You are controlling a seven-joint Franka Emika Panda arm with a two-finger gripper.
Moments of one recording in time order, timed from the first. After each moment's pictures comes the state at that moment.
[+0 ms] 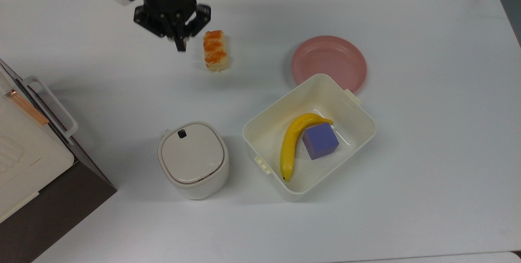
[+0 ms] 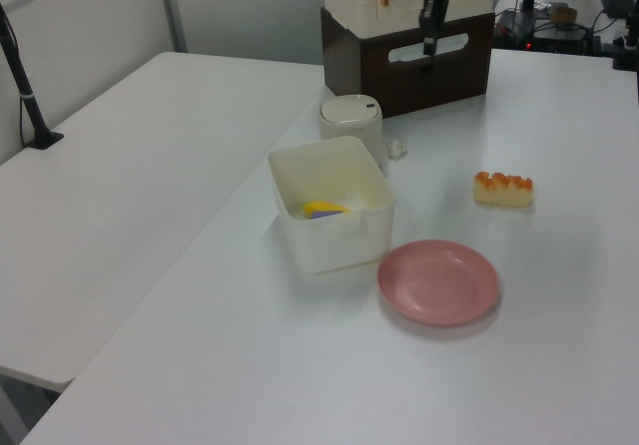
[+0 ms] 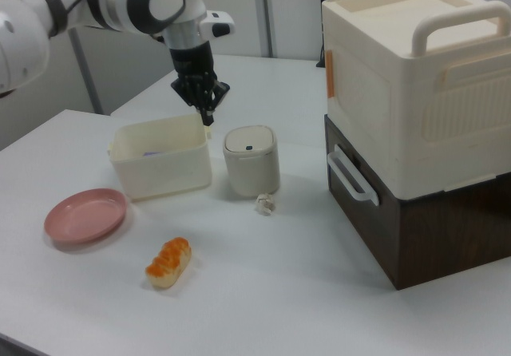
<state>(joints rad) -0.09 0.29 0.02 -1.34 0.00 1.71 -0.08</state>
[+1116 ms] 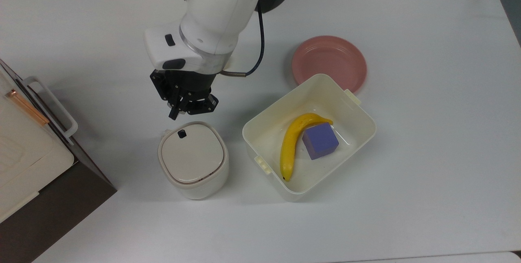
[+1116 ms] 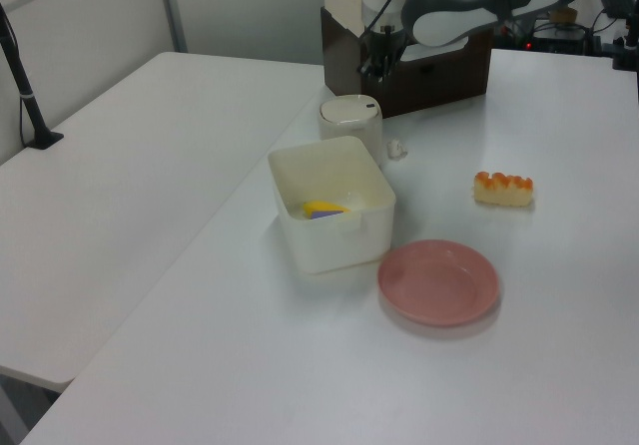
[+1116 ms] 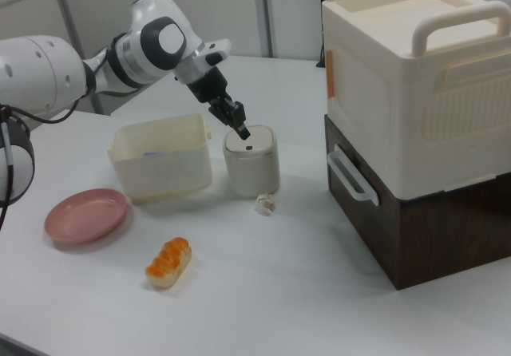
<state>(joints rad) 0.02 0.52 0.02 -1.29 -0.48 1.96 0.57</state>
